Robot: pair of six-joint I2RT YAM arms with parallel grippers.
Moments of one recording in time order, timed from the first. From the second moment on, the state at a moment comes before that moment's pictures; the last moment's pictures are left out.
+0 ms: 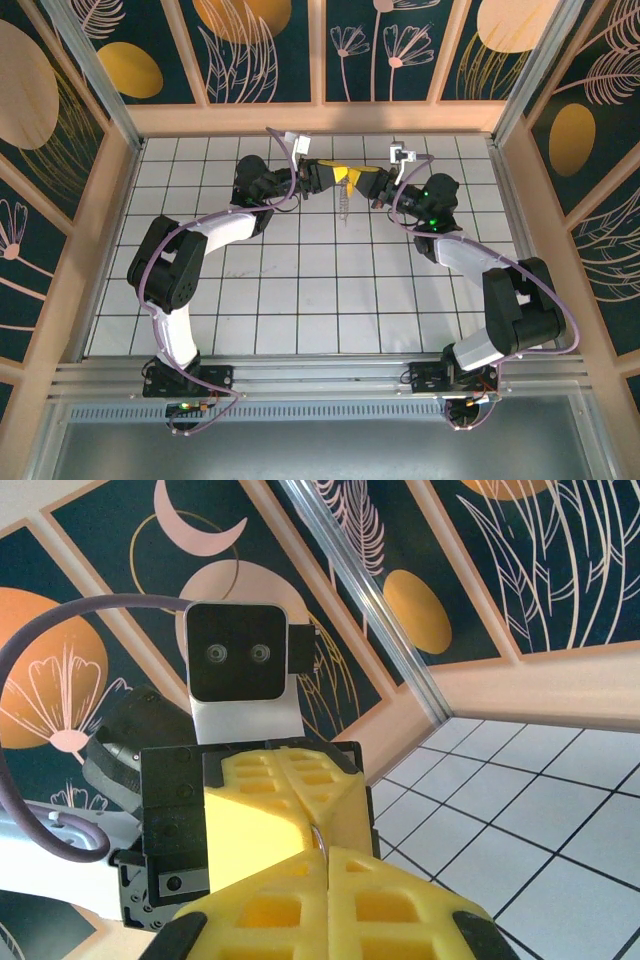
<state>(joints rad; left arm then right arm) -0.50 1.90 1.19 1.06 0.96 -0.90 0.32 1.49 0.79 0.93 -0.80 0.73</state>
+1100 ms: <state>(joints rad) -0.41 1.90 1.44 0.38 1.10 -0.41 0.28 1.65 1.16 0.21 -1.02 0.28</state>
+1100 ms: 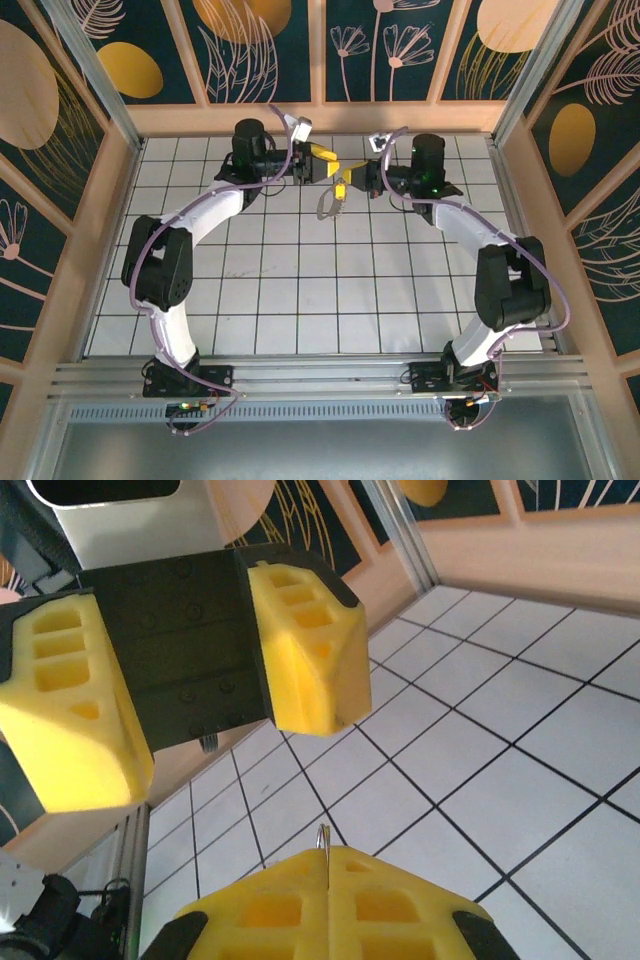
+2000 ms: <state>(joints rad) -0.40 1.97 1.47 0.27 1.18 -0.34 0.26 1.68 1.19 0.18 -1.08 0.27</state>
